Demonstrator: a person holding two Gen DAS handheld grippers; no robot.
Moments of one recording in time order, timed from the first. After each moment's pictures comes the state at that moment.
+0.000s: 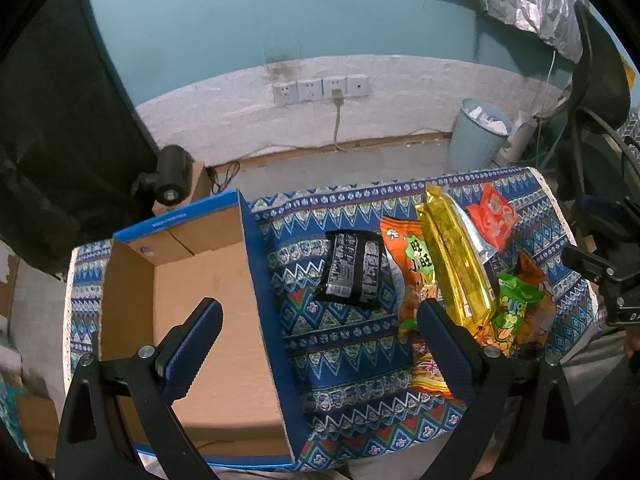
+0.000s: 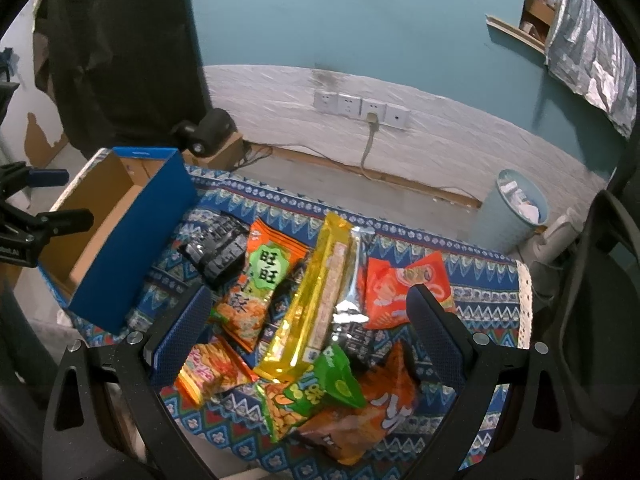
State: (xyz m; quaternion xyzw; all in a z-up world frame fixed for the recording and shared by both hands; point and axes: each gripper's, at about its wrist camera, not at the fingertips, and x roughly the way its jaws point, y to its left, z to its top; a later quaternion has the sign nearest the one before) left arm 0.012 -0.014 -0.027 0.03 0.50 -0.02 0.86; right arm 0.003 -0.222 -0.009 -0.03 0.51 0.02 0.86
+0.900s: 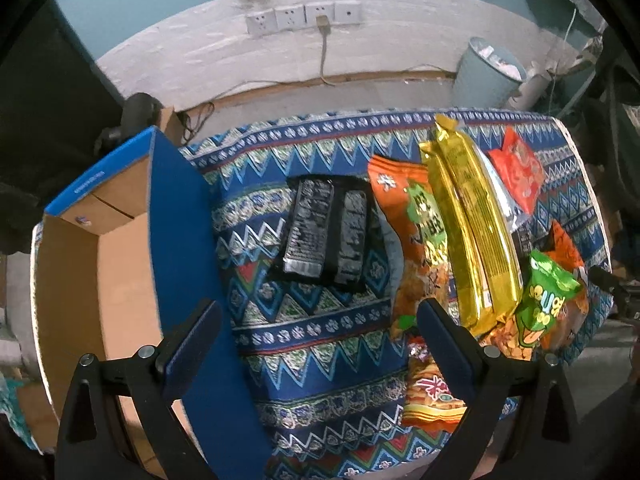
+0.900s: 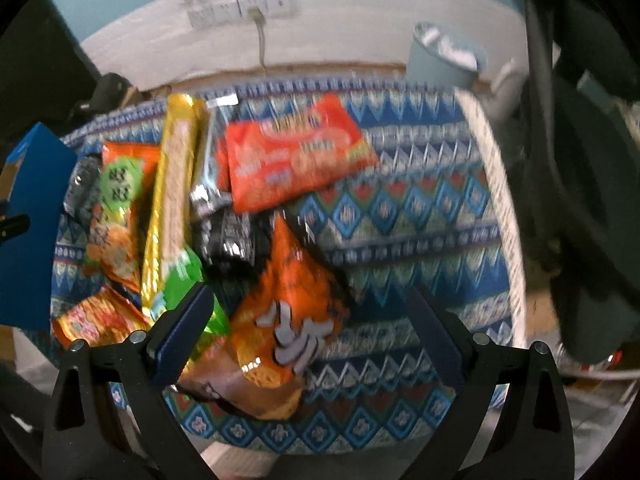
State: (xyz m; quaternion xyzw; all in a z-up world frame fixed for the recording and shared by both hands) left arm 0.064 -0.048 -0.119 0.04 0.60 -0.03 0.80; right arm -0.042 -0.331 -0.108 0.08 0.64 -0.13 0.76
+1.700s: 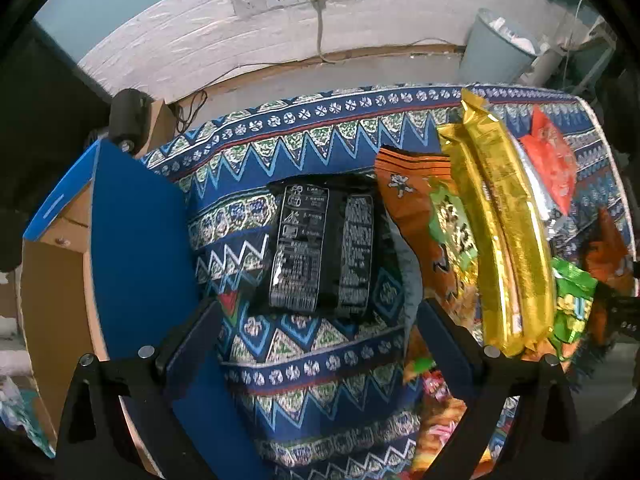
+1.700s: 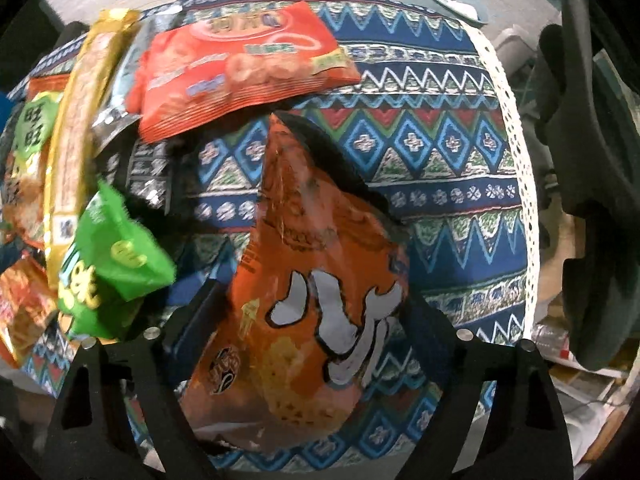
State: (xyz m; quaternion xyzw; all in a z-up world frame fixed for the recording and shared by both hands) left arm 0.107 -0.064 -0.163 0.08 0.63 -0.02 0.77; right arm -0.045 -0.357 -0.178 0.05 0.70 -0.15 0.69
